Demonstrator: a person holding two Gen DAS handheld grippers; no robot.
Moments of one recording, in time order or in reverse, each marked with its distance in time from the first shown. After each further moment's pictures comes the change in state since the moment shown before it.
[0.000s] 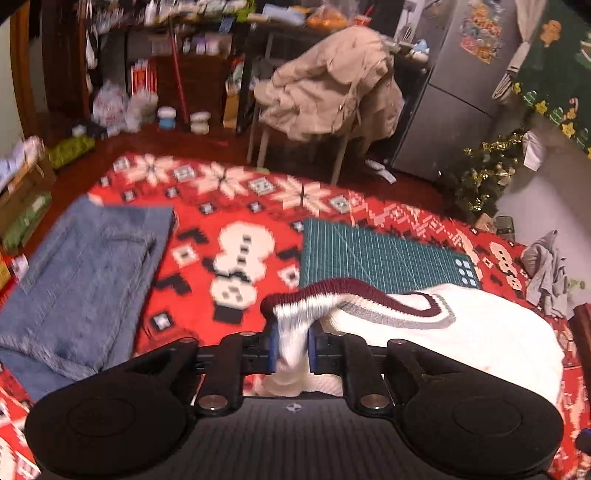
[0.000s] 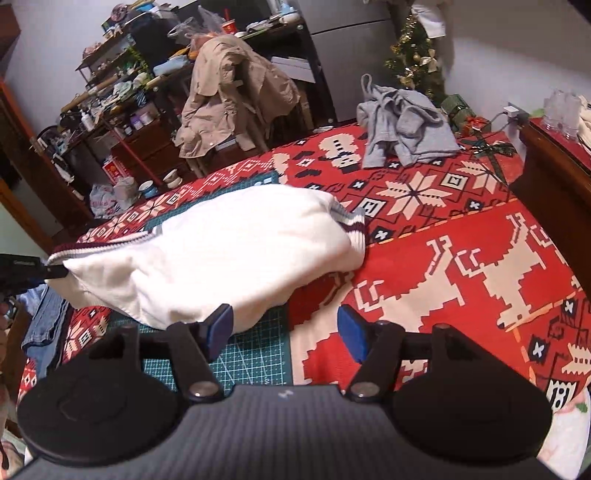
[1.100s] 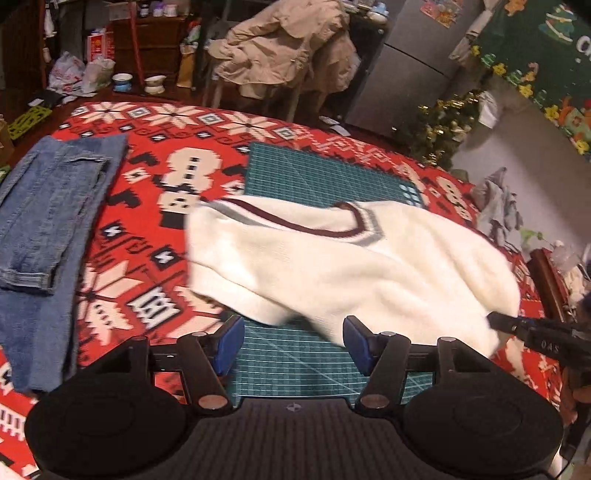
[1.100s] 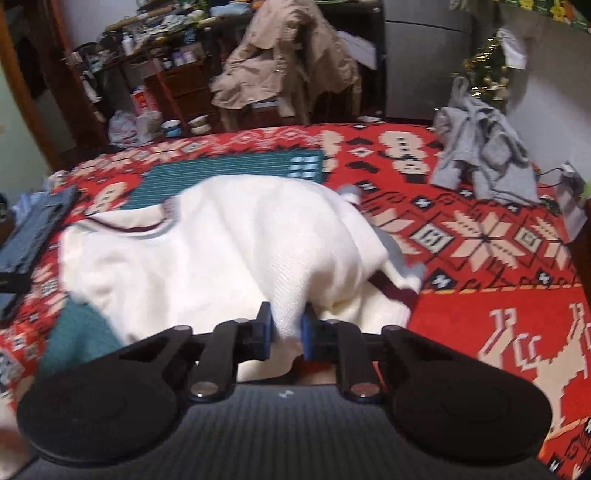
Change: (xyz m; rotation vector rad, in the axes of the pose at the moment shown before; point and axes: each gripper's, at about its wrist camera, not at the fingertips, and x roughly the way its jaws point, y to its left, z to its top) left arm -0.018 -0.025 -0.063 0.066 0.124 -0.168; right arm 0.084 0.040 0.023 -0.284 0.111 0.052
